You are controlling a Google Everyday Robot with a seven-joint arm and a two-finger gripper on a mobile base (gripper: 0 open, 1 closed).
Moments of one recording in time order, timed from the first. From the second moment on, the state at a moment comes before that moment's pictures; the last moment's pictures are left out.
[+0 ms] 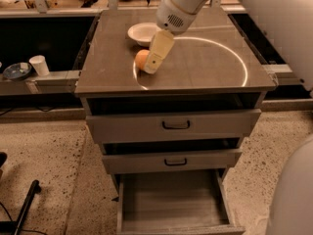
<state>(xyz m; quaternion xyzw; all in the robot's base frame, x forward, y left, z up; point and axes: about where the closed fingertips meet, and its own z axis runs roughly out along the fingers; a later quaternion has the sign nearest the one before) 0.644 -0.006 0.932 -0.63 0.73 0.09 0.25</state>
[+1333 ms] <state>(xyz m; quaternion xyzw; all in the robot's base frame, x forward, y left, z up) 0.703 0.025 0.863 -0.57 0.76 0.14 0.29</state>
